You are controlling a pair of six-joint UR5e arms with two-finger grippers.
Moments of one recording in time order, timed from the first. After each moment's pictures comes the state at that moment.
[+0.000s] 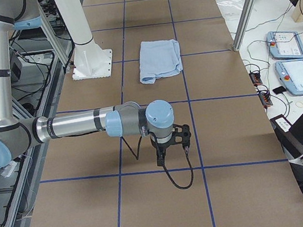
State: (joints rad) left arm -1.58 -1.47 -1.70 -1.63 -2.31 0.05; right arm 1.57 -1.75 1.82 -1.66 2.41 0.12
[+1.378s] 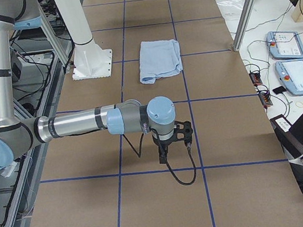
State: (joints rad) left arm -1.58 -1.48 -1.70 -1.63 -2.31 0.04; right arm 1.57 -1.74 1.83 -1.66 2.41 0.12
